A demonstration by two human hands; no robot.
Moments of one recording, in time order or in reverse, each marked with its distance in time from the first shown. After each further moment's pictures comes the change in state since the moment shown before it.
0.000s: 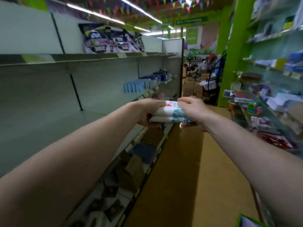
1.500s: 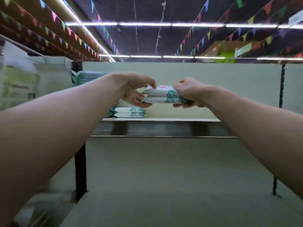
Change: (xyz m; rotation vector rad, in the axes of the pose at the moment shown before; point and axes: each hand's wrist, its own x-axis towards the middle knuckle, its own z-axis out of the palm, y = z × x) left_hand -0.274 -0.014 -0.521 -0.150 1.251 -0.048; right_hand 0.020 -0.400 0.496 0.042 -0.961 -0.825
